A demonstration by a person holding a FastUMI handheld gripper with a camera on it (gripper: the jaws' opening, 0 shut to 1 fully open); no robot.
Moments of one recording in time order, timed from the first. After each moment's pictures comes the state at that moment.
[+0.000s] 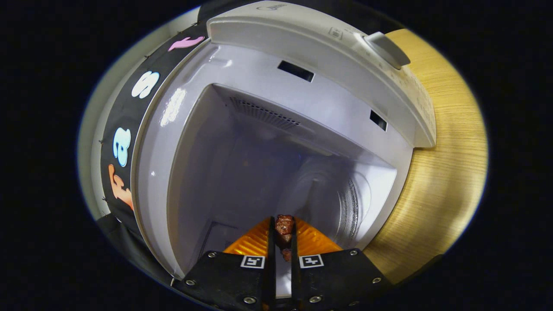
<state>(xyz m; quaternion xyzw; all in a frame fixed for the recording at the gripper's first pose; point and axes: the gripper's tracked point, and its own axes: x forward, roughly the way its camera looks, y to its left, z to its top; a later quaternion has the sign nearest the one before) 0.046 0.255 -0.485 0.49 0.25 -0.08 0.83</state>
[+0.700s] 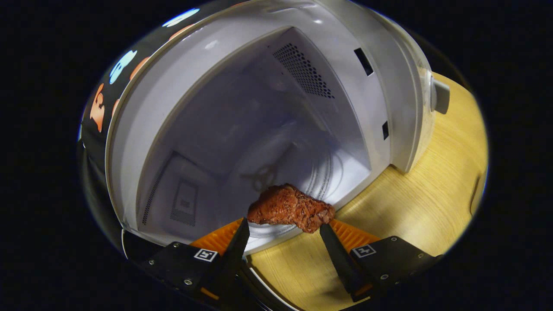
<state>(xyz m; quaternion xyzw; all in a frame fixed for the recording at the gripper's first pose) -0.028 0.254 -0.505 0.28 0.47 -0.02 0.83</state>
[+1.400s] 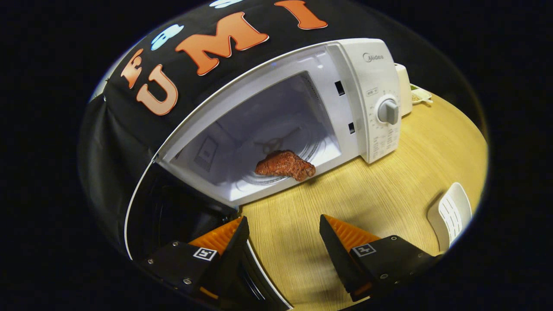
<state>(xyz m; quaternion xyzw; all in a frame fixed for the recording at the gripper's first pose) -0.141 0.225 -0.434 0.19 0.49 0.06 0.85</state>
